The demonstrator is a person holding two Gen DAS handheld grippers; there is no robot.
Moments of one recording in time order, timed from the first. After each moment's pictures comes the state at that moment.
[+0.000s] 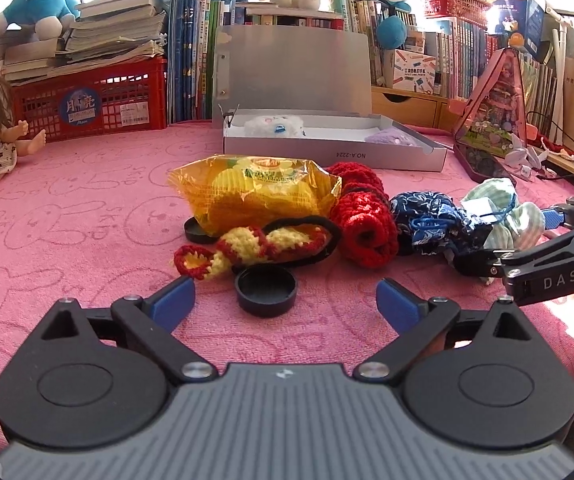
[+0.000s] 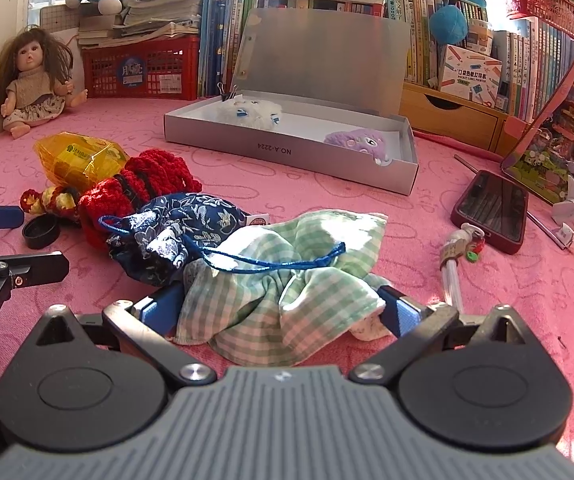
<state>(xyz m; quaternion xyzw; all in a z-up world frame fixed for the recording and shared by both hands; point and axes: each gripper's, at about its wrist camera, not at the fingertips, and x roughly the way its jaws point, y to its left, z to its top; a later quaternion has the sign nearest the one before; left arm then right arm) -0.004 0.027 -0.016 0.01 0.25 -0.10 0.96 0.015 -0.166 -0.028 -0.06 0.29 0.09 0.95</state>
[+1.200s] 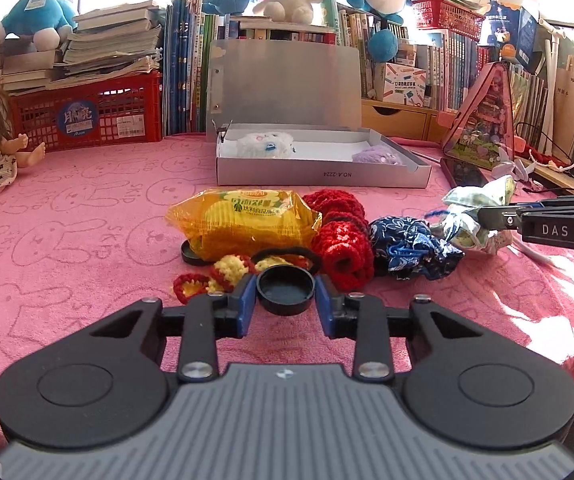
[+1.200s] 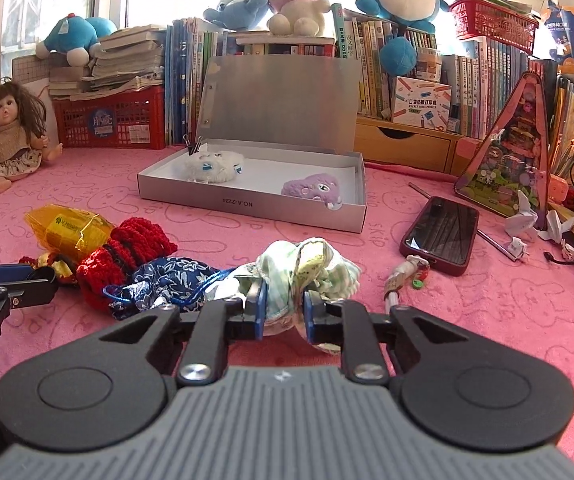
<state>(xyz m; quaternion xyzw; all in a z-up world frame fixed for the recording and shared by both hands) -0.018 0.026 0.013 0.00 0.24 -0.11 0.96 -0.005 -0.181 0.012 -0.03 0.25 0.04 0.97</state>
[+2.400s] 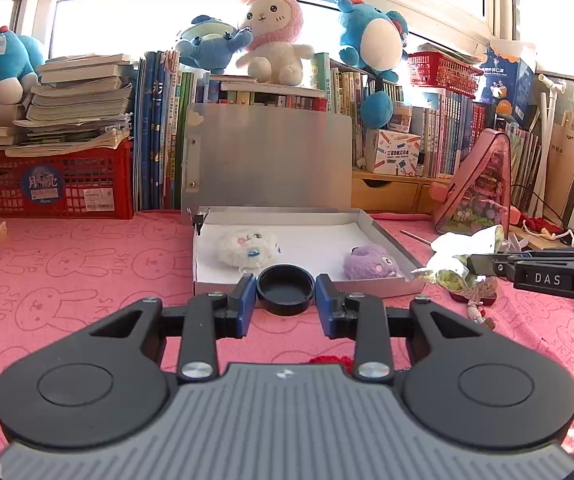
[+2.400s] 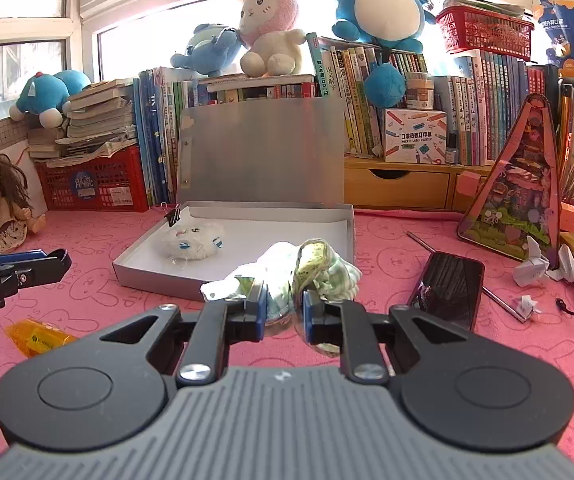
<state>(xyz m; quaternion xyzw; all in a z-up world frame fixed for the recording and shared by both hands) 0.082 0.024 0.093 -0.02 0.19 -0.15 0.97 0.069 -0.212 0.060 0.02 0.22 0.04 0.97</state>
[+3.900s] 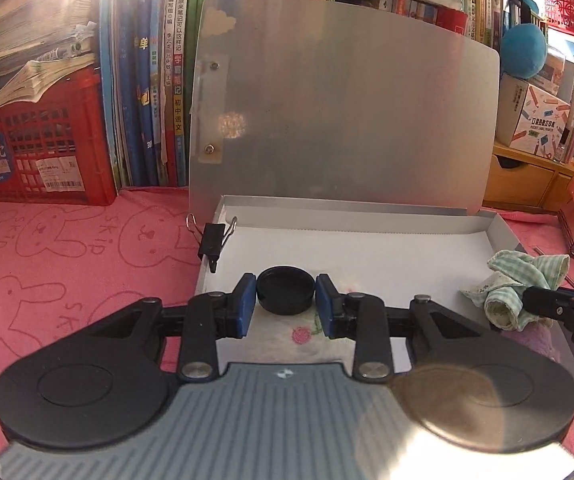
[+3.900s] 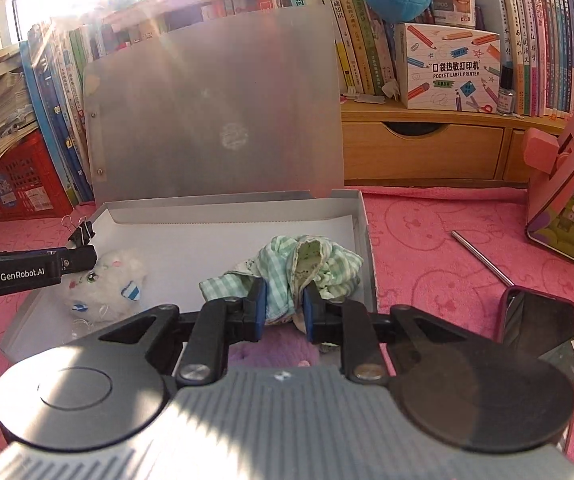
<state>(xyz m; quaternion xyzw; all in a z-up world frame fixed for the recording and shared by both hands) 0.357 -0.009 0.050 -0.03 0.33 -0.06 0.94 0.274 -0.227 0.019 0.06 0.33 0.02 0.94</state>
